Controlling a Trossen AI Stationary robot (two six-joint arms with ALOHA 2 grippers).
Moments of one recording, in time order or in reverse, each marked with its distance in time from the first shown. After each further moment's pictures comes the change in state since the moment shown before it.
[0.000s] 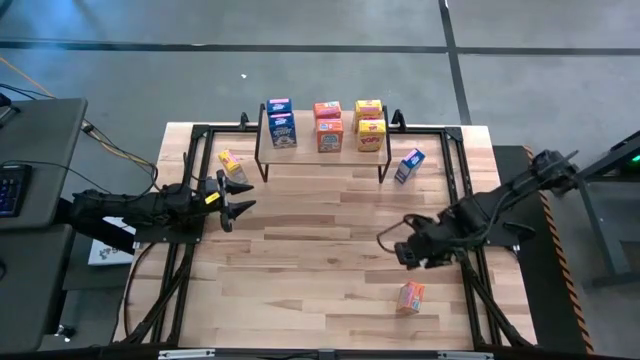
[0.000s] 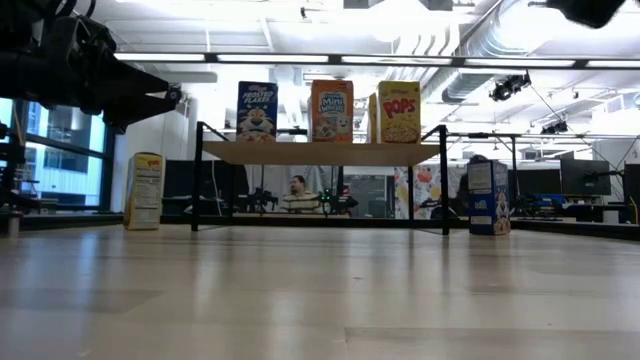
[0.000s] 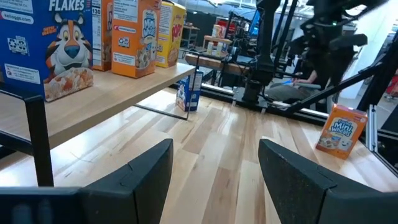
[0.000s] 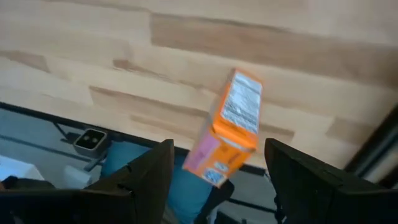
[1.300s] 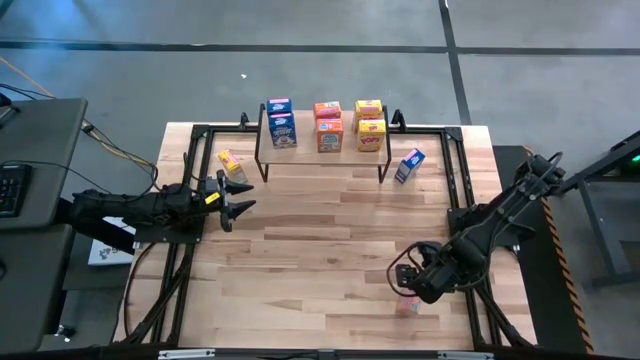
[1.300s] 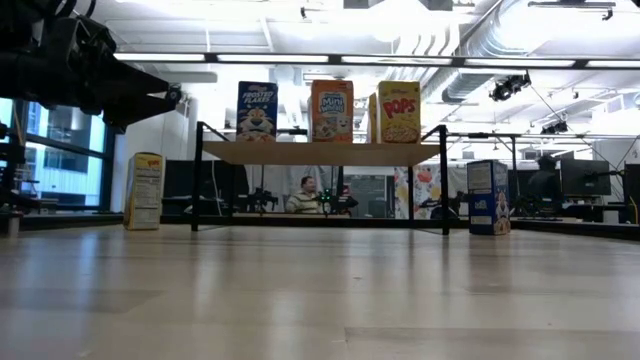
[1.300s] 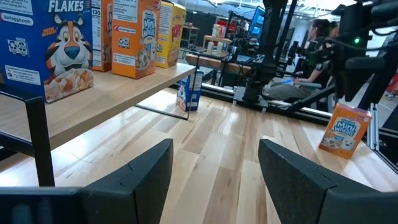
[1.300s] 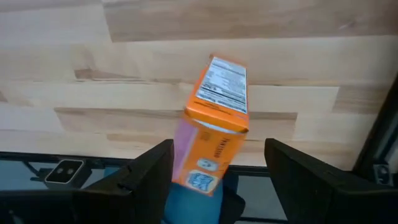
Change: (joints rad) left arm 0.000 0.000 0.000 -0.001 0.000 0.009; right arm 0.227 0.178 0.056 0.020 0.113 0.375
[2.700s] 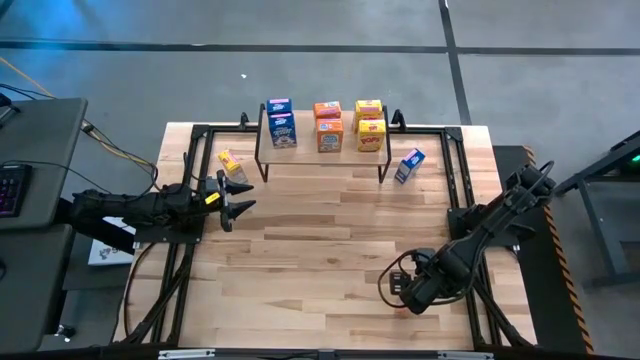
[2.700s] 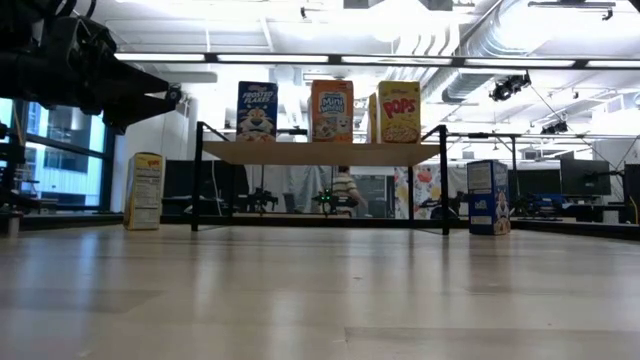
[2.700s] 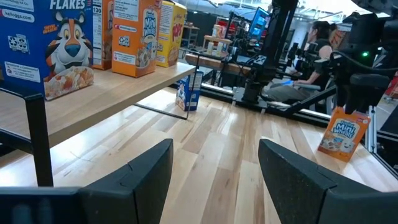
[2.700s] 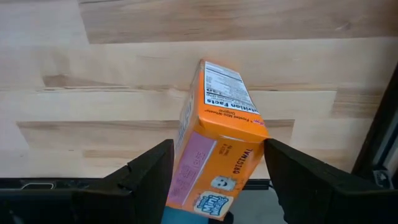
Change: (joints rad) left arm 0.000 0.000 0.000 0.000 0.000 -0.017; right arm 0.003 0.153 0.074 -0.034 -0.016 -0.016
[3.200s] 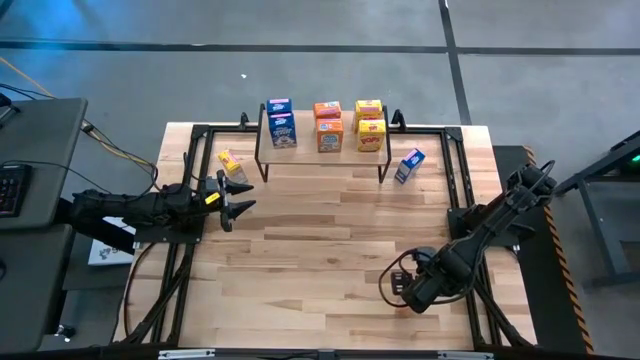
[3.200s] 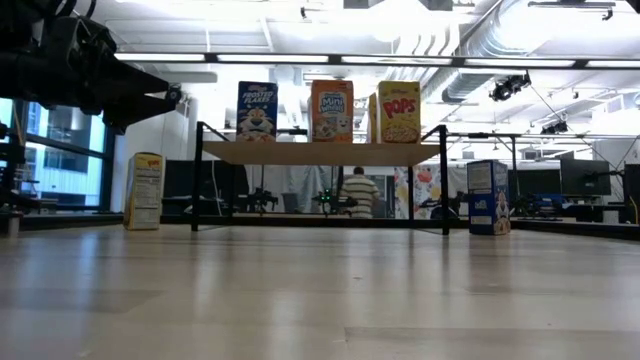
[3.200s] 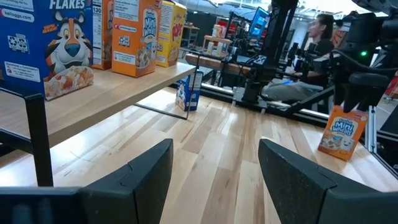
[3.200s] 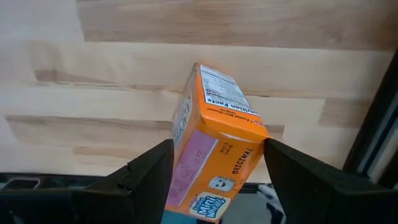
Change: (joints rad) left arm 0.000 0.000 0.000 0.000 0.000 0.000; right arm -0.001 -0.015 -0.003 -0.030 -0.005 -0.050
